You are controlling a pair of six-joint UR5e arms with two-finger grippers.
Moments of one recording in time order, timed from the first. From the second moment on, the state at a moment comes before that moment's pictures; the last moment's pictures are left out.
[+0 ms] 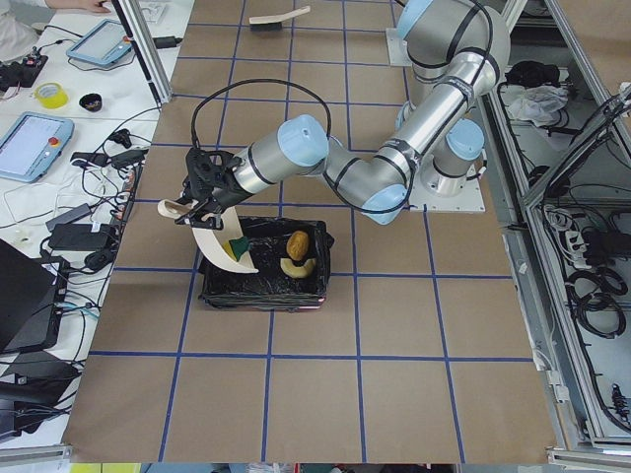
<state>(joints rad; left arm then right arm) -0.71 -1.89 -1.50 -0.45 0.94 0.26 1.55 -1.47 1.41 -1.57 -1.55 0.23</state>
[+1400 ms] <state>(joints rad) -0.78 -1.81 -1.71 -0.12 1.10 0.14 1.55 -1.47 1.41 -1.57 -1.55 0.23</state>
